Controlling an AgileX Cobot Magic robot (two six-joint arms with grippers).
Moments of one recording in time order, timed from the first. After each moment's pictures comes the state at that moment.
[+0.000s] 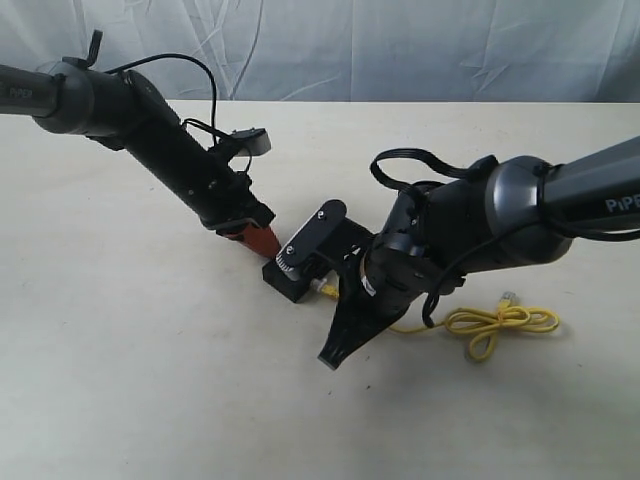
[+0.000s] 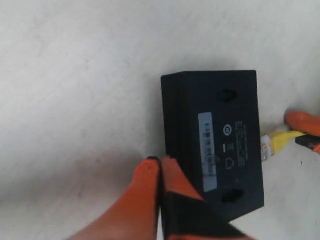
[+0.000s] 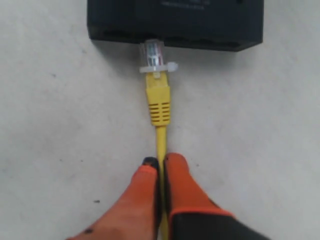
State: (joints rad) left arm -0.30 2.27 -1.53 -0.82 1.02 0.92; right arm 0.79 1.91 -0.95 -0.42 0.37 0.15
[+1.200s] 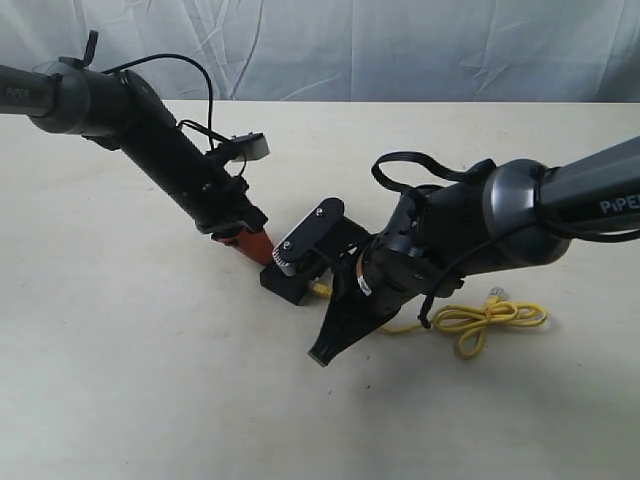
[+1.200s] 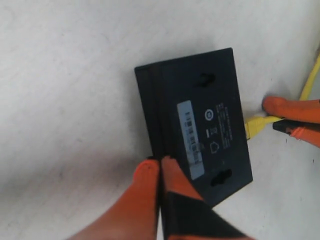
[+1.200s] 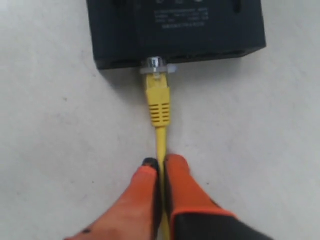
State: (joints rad) left arm -0.29 2.27 -1.53 -0.81 1.09 0.94; right arm 0.79 1.91 -0.95 -0.39 0.30 0.16
